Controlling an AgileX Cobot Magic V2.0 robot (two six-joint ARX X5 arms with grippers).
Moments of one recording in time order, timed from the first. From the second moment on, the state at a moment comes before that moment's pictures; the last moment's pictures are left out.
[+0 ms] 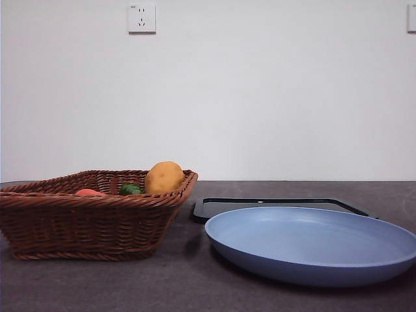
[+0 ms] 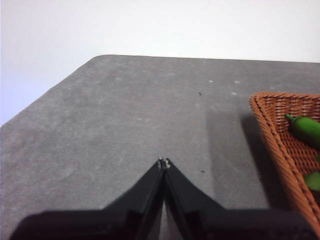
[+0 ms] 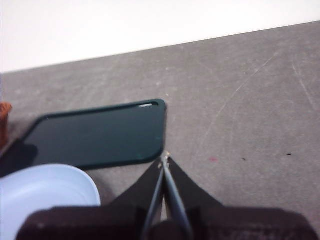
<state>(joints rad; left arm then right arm) 0.00 0.01 0.02 -0.16 -0.15 -0.06 0.04 0.01 0.02 -0.16 -0.05 0.15</state>
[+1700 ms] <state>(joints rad) 0.00 0.15 0.19 -0.08 0.33 -0.53 0.04 0.17 0.24 -0.29 -0.21 0.58</state>
